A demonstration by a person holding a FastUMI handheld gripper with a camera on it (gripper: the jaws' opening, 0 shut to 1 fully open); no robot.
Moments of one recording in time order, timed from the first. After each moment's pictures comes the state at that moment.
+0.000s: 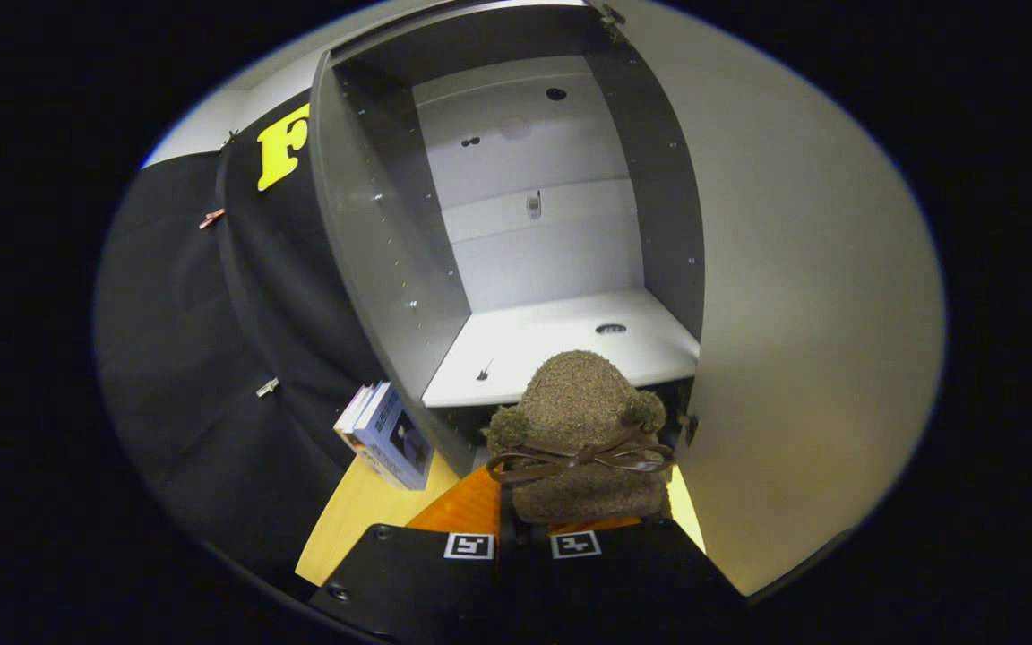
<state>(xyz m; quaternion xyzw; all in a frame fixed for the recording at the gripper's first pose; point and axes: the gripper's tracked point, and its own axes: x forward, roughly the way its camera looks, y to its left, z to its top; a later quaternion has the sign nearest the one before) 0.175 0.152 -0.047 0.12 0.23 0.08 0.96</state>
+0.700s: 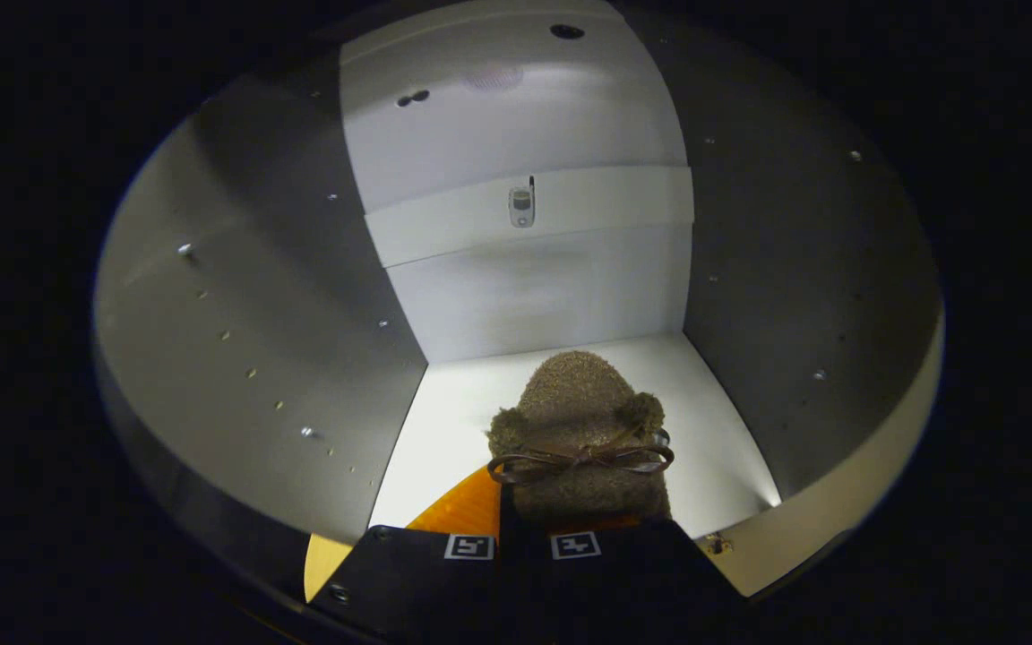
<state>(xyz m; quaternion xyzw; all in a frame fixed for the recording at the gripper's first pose) 0.393 0.173 -0.077 0.11 0.31 0.05 0.94</state>
